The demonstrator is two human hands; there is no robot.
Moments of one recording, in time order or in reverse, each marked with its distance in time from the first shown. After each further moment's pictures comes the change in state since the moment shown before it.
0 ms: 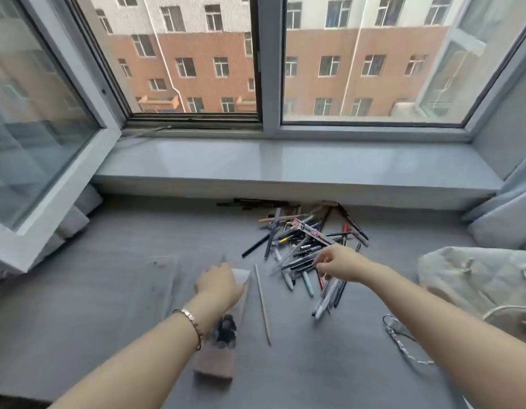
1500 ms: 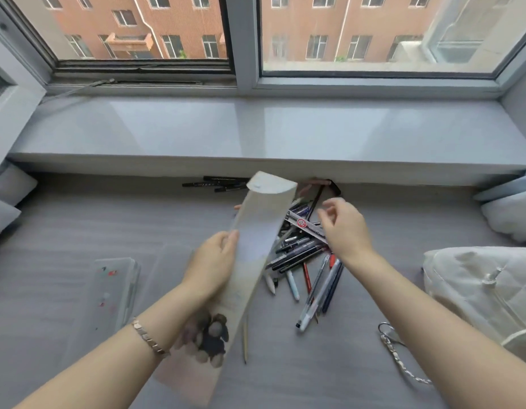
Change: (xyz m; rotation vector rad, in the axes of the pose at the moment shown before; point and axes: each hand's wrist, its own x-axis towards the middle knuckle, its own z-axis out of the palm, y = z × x) left_hand 0.043 0.049 -0.020 -0.741 0.094 0.151; right_hand 0.076 0.036 -0.013 0.279 0.612 0.045
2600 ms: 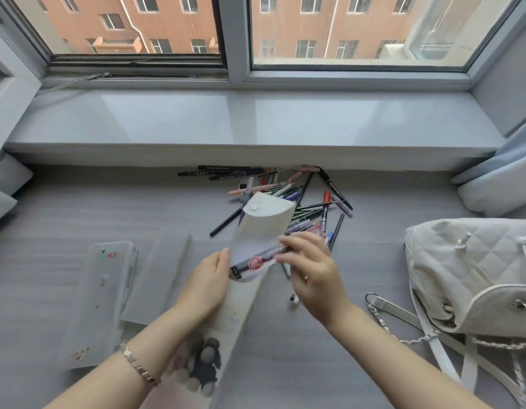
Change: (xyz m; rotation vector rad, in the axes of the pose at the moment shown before) left_hand -0.060 -0.022 0.010 0.035 -0.041 0.001; right_hand -0.116 0.005 0.025 0.120 0.140 -0.690
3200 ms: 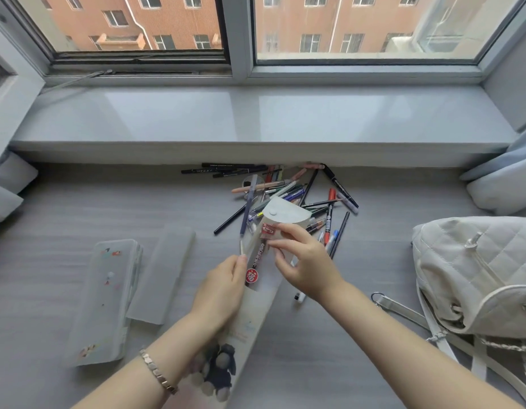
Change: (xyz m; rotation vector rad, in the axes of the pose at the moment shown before) left_hand -0.006 -0.004 0.018 0.014 -0.001 -0.002; right_hand 0.022 0.005 0.015 0.054 -0.127 0.071
